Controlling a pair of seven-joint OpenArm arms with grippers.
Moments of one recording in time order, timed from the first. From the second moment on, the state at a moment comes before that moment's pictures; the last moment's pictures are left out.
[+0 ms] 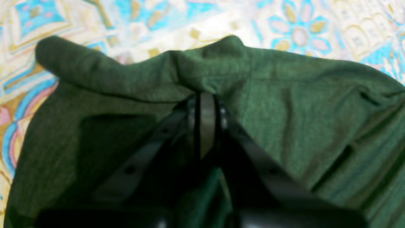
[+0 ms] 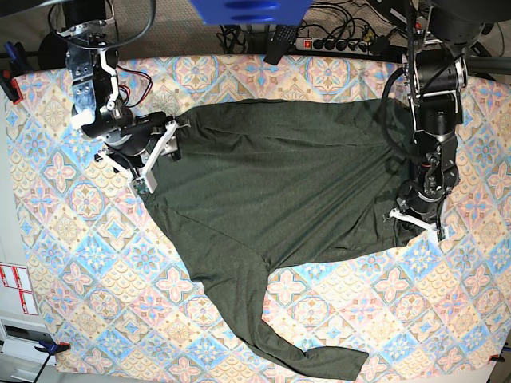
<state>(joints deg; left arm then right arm) -20.6 -17.0 -9.5 33.7 -22.9 -14.2 13.0 -13.3 17.8 -4.3 107.7 18.9 9.5 -57.8</state>
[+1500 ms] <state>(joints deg) -22.5 -19.0 -21.2 32.1 -21.8 -10.7 14.5 -11.0 17.0 -6.2 107.4 18.9 9.4 -58.2</state>
